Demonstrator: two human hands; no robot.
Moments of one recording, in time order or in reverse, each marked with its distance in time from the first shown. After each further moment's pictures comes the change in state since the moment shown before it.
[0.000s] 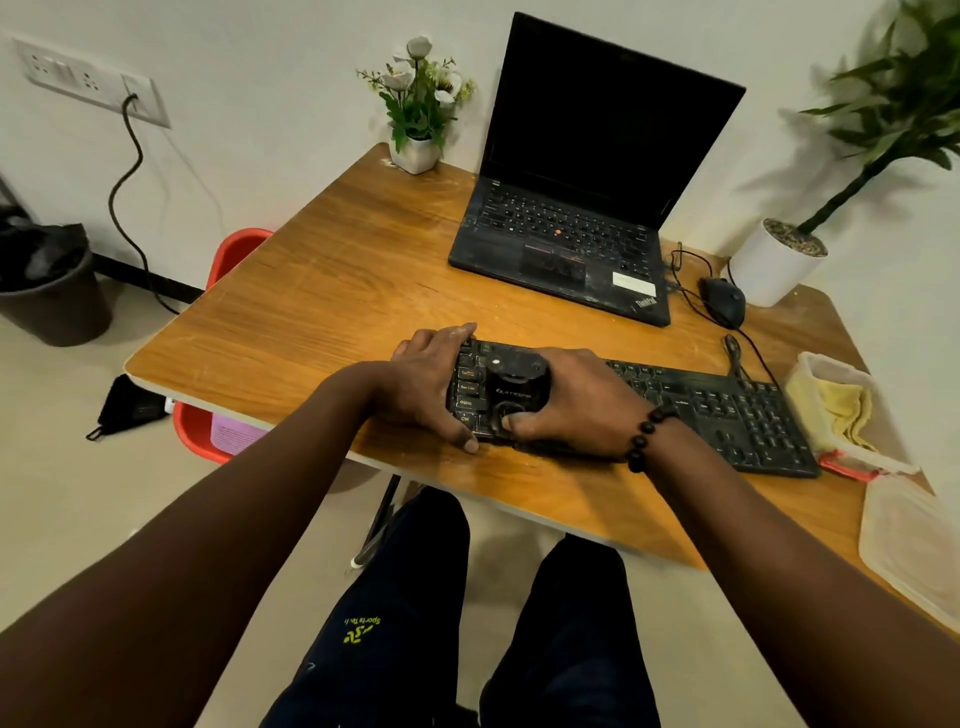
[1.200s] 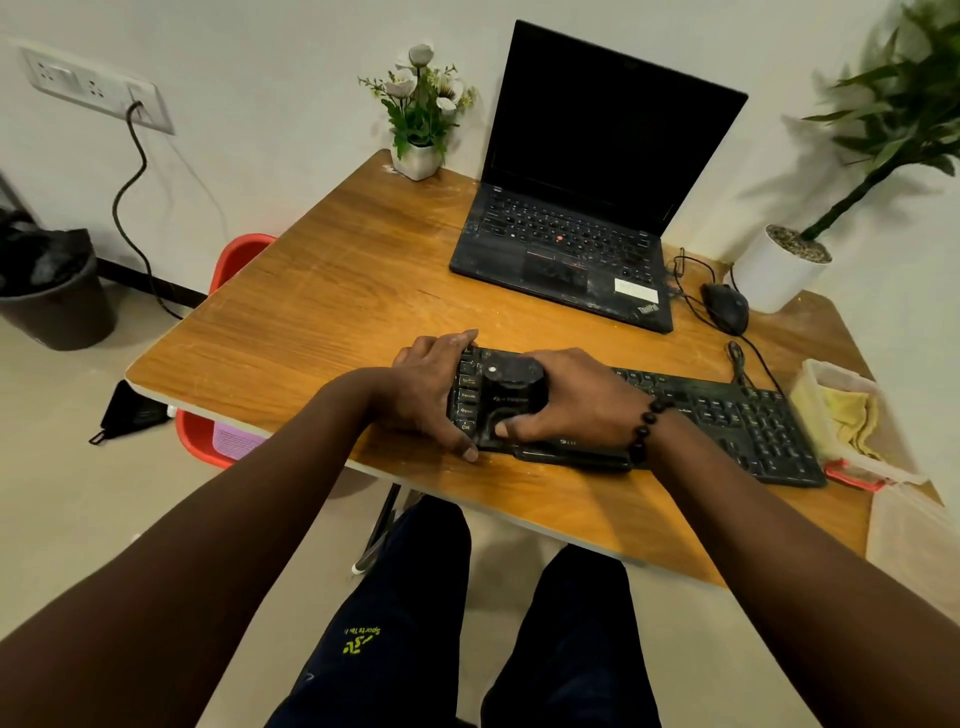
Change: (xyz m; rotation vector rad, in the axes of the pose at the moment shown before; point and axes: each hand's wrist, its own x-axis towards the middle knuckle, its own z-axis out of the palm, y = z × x) left_hand 0.002 0.000 -0.002 -0.015 -0.024 -0.024; right_hand 0.017 0.013 -0.002 0.025 -0.032 -0.090
